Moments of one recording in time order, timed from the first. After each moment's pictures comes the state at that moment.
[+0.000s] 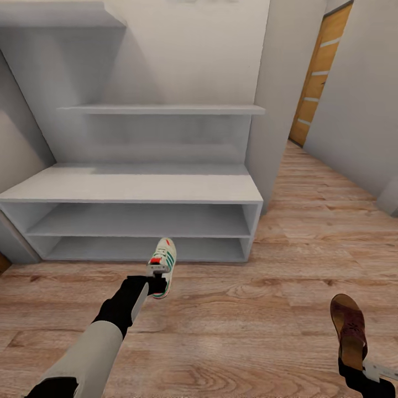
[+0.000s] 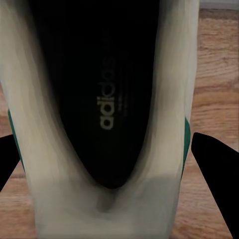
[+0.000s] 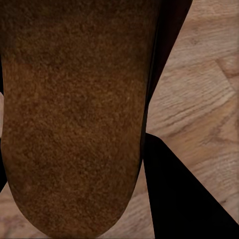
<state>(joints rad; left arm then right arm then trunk) -0.75 -0.12 0.07 -0.66 -0.07 0.58 -0.03 -0.36 -0.32 -0.26 -0.30 -0.12 -0.30 -0.02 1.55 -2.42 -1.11</state>
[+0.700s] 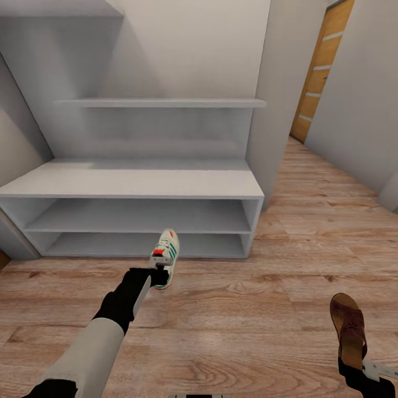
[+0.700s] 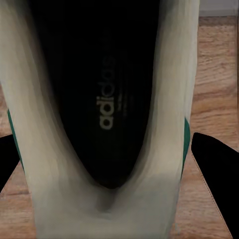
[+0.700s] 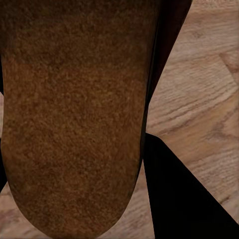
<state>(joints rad) -0.75 -0.12 0.00 -0.76 -0.08 0.63 -0.02 -0.36 -0.33 -0.25 -0.30 -0.11 -0.31 -0.02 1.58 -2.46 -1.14</state>
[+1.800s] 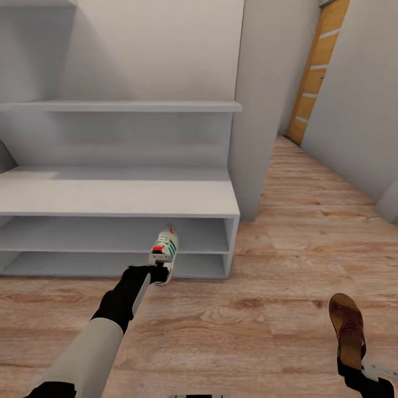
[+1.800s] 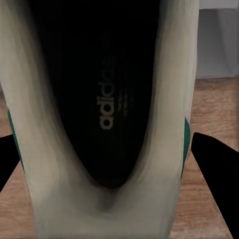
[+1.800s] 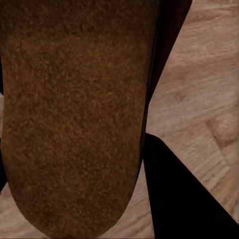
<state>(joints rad) -0.75 -0.12 0.00 -0.80 -0.07 0.64 -0.02 -0.36 -0.32 -0.25 -0.30 -0.11 -0.31 -0.02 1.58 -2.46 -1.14</state>
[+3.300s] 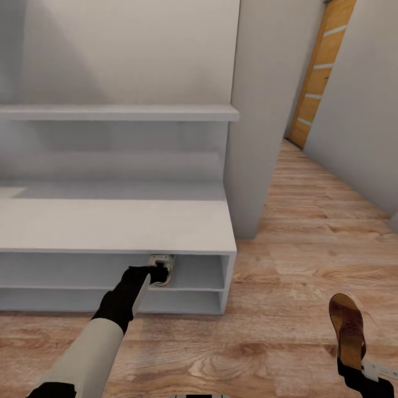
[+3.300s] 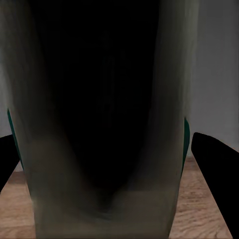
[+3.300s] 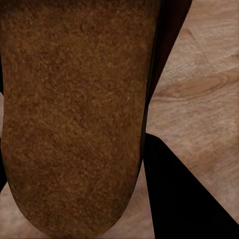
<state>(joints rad) -0.75 -0.12 0.00 -0.80 -0.08 0.64 -0.02 -0.36 -0.32 -0.25 -0.30 -0.11 -0.30 -0.02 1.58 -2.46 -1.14</state>
